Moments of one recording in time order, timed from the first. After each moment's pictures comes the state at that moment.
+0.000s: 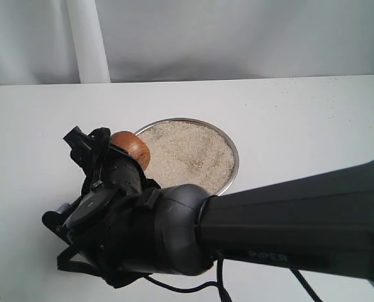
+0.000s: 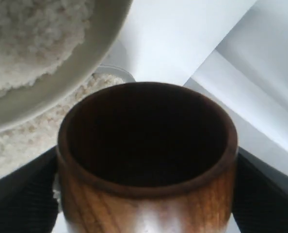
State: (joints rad) left arm 0.12 -0.01 0.00 0.20 0.34 -0.34; right arm 1.16 2.08 -1.36 -1.45 0.77 -0.16
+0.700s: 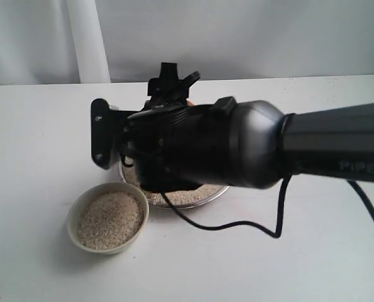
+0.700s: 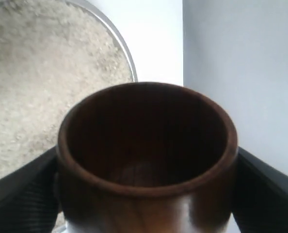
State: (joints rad) left arm 0.12 -0.01 0.00 0.20 0.34 -0.34; right arm 0.98 1.94 -1.36 -1.21 0.80 0.24
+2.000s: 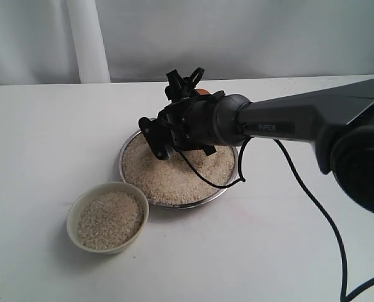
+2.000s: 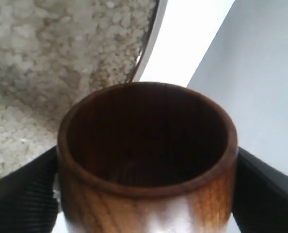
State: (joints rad) left arm 0.12 -0.01 0.00 0.20 0.34 -0.34; right arm 0.72 2.30 -1.62 -1.40 0.61 -0.22
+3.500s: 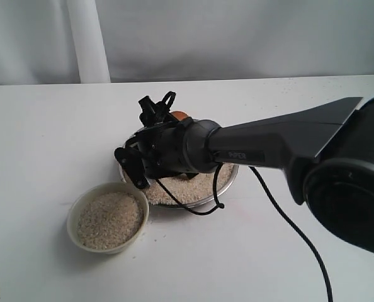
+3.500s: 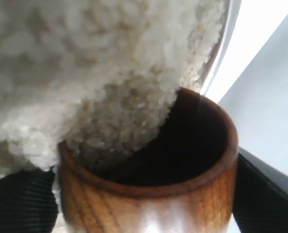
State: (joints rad) left arm 0.12 -0.01 0.00 0.20 0.34 -0.34; right arm 0.83 2.34 -1.62 -1.30 0.66 -0.33
